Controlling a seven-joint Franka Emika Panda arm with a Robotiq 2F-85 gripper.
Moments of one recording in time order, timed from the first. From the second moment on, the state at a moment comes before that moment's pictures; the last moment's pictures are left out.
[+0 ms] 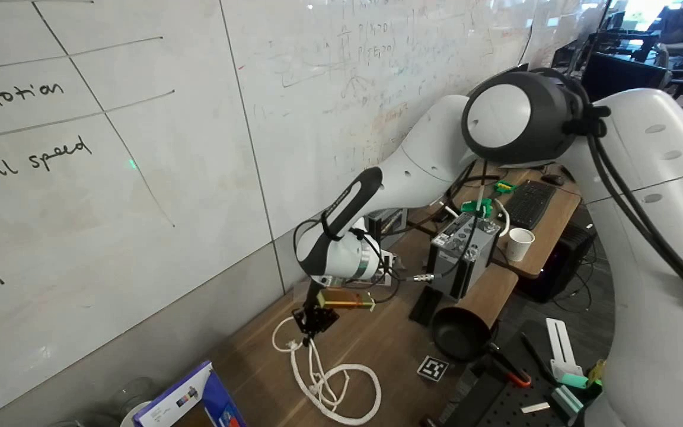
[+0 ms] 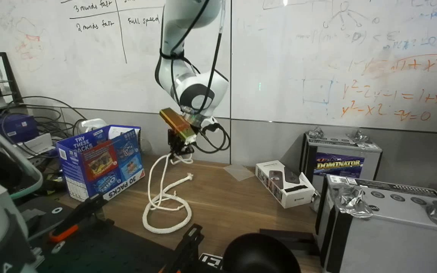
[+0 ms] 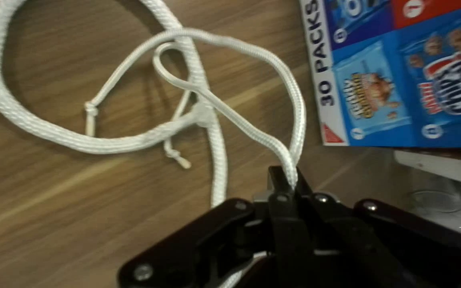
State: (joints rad) arm -0.32 0.80 0.52 -2.03 0.39 2.64 -0.11
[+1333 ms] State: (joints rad) arm 0.19 -0.09 0.40 -1.98 0.44 2.25 0.35
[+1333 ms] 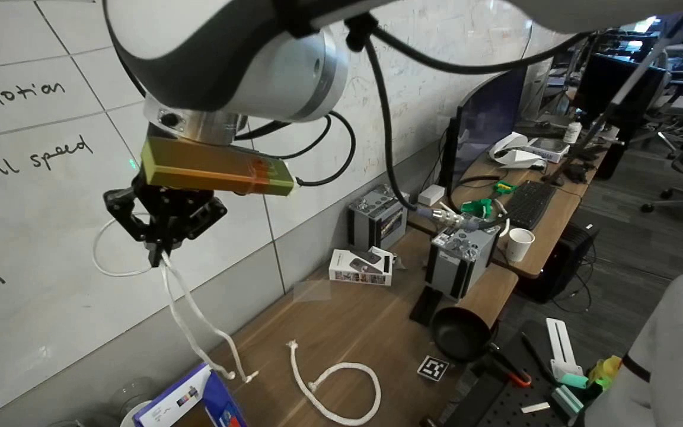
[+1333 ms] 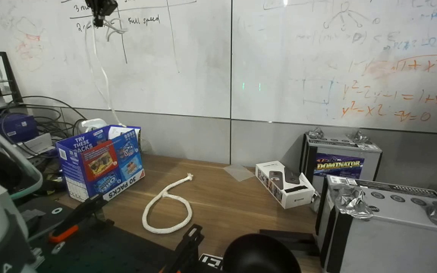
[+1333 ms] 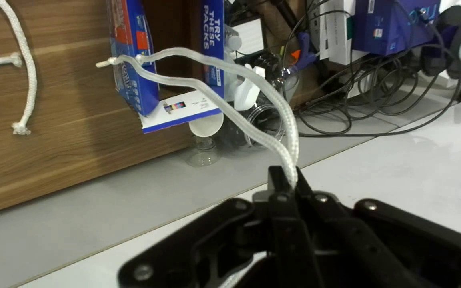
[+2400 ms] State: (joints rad) arm 0.31 0.14 0.39 -1.88 0.40 2.20 0.35
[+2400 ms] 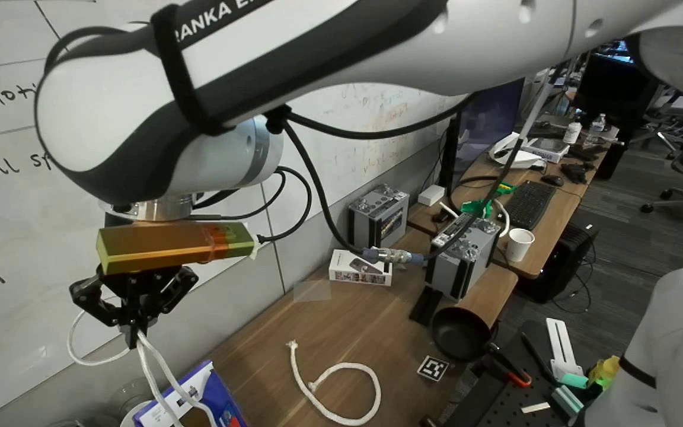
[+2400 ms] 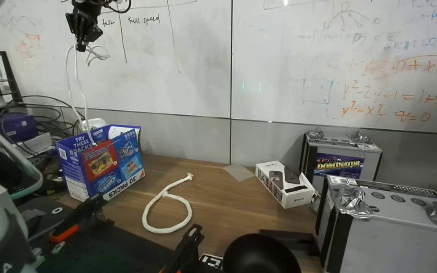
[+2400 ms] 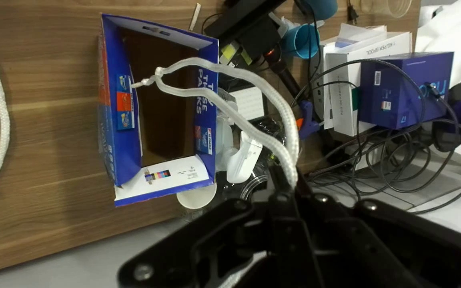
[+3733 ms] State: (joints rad) arm 0.31 0.29 0.39 -2.06 0.53 2.51 0.06
